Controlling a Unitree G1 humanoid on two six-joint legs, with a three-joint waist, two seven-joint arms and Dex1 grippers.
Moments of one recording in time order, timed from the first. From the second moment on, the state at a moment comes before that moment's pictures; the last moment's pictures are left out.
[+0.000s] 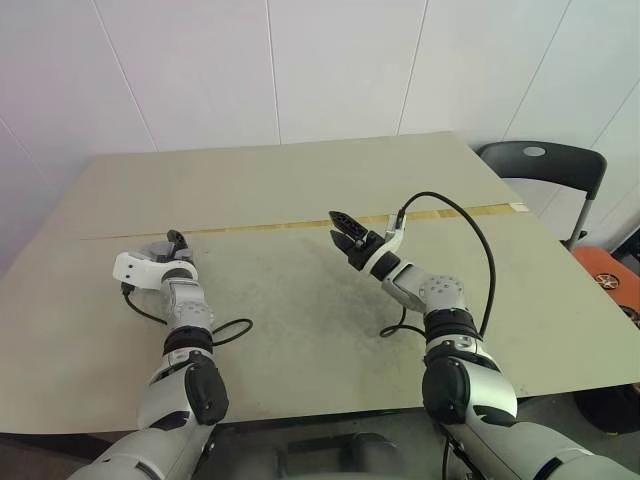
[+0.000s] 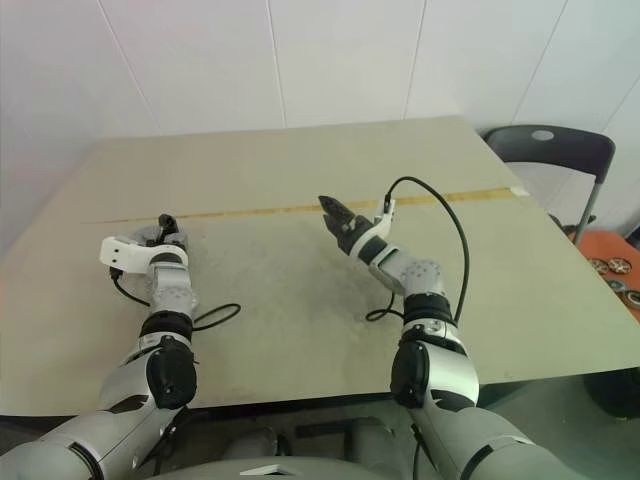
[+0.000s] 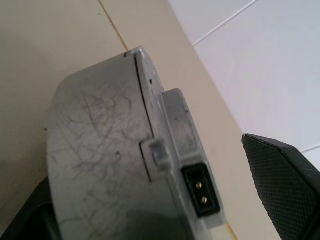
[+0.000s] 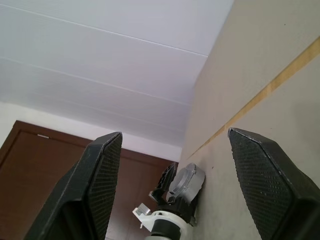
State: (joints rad) left arm -0.72 0.11 0.67 0.95 -0.66 -0.28 0.08; right arm -0.79 -0.02 -0.52 0.80 0.83 0.83 0.56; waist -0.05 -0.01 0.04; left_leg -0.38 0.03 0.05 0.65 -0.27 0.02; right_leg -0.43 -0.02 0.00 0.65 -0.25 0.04
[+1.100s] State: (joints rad) left arm -0.56 0.09 0.52 0.68 -0.38 -0.30 0.40; right arm -0.76 0.00 -0.48 0.74 0.83 0.82 0.57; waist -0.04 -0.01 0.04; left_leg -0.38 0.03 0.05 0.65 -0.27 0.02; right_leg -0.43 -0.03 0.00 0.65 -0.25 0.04
